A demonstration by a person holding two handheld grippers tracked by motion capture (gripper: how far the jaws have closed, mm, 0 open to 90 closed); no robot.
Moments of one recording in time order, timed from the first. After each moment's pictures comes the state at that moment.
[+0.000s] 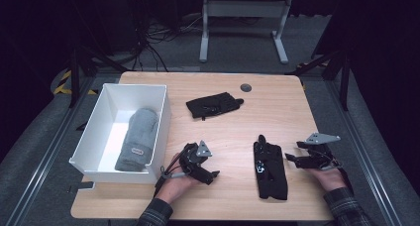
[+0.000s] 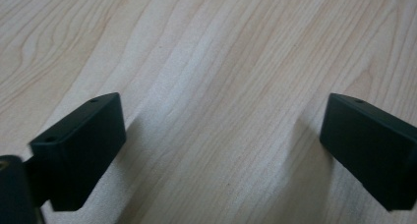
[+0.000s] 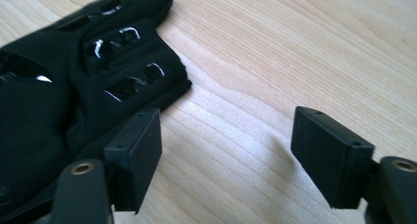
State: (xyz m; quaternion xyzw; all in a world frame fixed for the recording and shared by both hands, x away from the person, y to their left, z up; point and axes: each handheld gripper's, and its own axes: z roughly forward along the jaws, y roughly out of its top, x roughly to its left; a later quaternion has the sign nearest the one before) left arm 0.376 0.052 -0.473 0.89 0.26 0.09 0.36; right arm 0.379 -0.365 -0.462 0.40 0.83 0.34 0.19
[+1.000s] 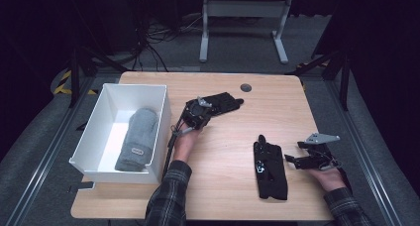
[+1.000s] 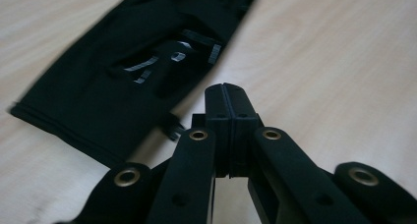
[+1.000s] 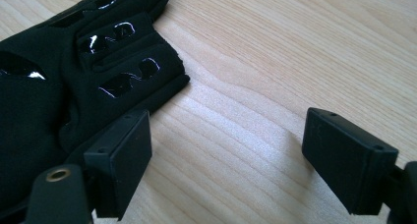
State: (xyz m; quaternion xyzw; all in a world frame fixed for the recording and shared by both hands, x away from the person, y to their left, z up) left arm 0.511 0.041 -0.439 0.84 0.38 0.15 0.36; right arm 0.381 -0.366 -0.464 0.40 0.83 0.34 0.18
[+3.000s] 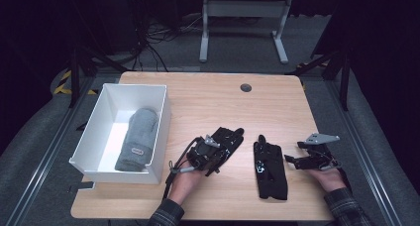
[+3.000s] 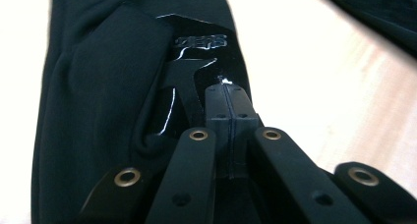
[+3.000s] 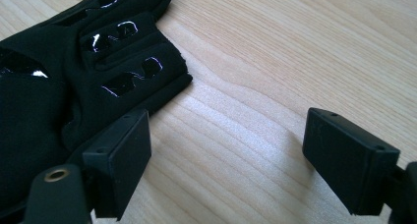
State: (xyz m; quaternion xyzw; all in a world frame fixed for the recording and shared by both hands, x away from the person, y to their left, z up) left arm 0.380 0.026 -0.455 0.89 0.31 0.02 0.34; right arm 0.381 -0.365 -0.464 0.40 0.83 0.34 0.18
